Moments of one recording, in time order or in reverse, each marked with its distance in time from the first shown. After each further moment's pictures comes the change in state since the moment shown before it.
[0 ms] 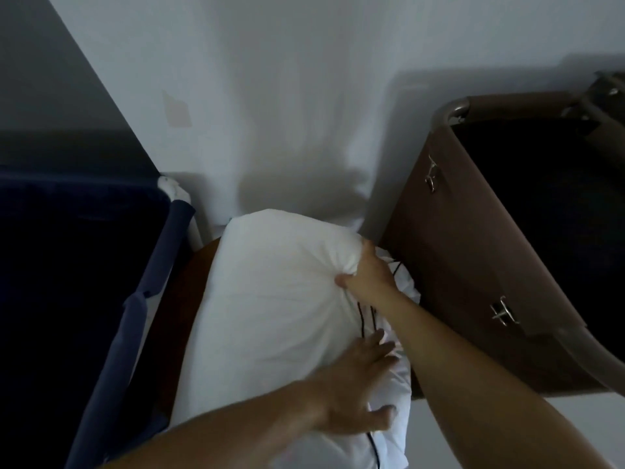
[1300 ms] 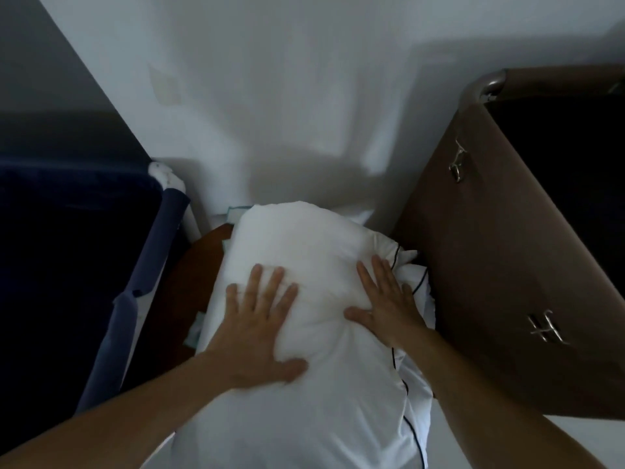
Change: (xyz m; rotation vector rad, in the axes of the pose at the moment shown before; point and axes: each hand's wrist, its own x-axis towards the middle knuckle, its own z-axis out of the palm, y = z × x) left_hand -0.064 -0.107 -0.057 0.565 -0.050 -0.529; right_hand 0.008 0.081 0.034 -0.482 -0.231 -0.231
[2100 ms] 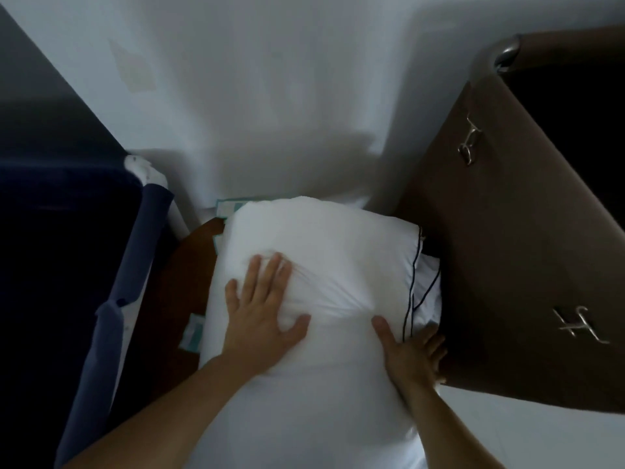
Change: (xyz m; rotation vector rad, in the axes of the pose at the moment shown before) left_hand 0.030 0.003 0.026 -0.315 0.200 -0.175; right_hand -0.046 -0.004 0.075 0.674 0.245 0.872
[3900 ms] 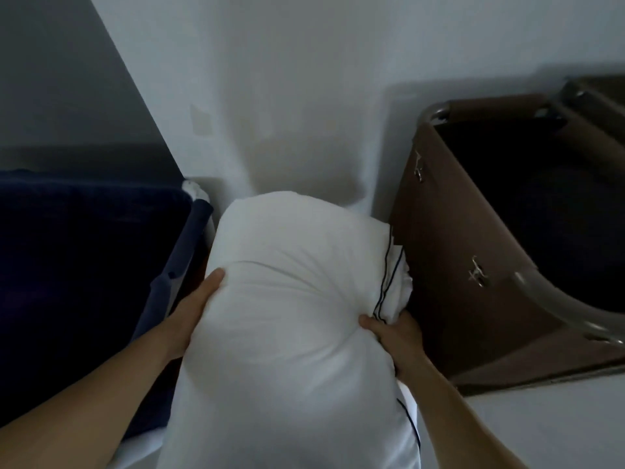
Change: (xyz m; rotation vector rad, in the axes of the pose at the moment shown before) left_hand -0.074 -0.044 -0.099 -1.303 -0.131 -0.802; right_hand -0.042 0.009 -0.052 0.653 -0.257 -0.385
